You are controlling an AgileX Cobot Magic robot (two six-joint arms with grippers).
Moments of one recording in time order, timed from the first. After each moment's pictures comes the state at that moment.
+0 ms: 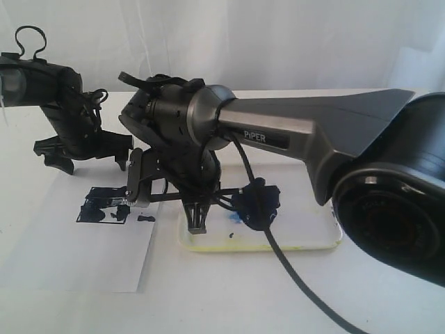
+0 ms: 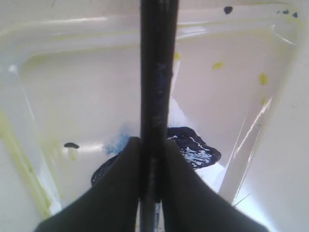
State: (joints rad) left arm -0.25 2.19 -1.60 0.08 0.75 -0.34; right arm 0.85 2.26 -1.86 -0.42 1.22 -0.54
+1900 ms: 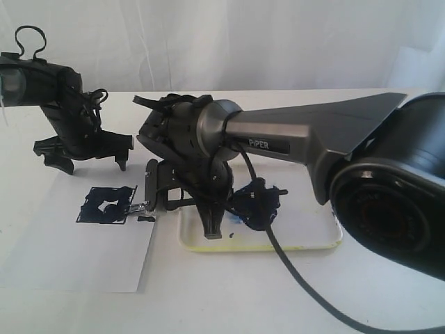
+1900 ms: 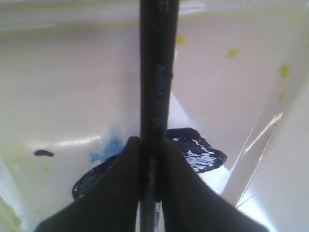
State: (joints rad) left arm -0.25 2.19 -1.60 0.08 0.76 -0.34; right arm 0.82 2.28 -1.78 -0.48 1.15 -0.52
